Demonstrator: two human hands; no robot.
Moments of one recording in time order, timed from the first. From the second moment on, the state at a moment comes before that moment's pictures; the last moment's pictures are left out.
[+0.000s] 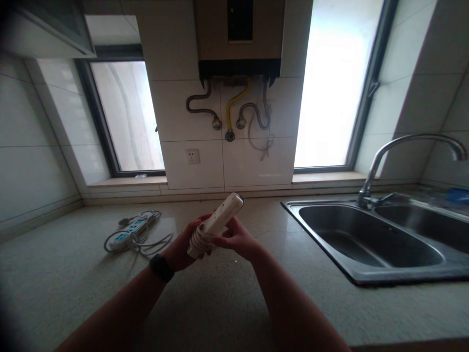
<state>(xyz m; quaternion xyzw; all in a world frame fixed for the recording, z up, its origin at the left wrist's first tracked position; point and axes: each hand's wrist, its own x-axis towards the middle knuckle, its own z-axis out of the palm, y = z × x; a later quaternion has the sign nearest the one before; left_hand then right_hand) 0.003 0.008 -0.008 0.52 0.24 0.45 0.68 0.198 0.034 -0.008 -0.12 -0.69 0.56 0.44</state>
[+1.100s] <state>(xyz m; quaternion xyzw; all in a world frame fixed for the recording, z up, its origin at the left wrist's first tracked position) 0.003 0.017 -0.018 0.76 0.35 0.44 0.31 0.188 0.050 -0.015 -0.25 -0.62 0.55 0.51</state>
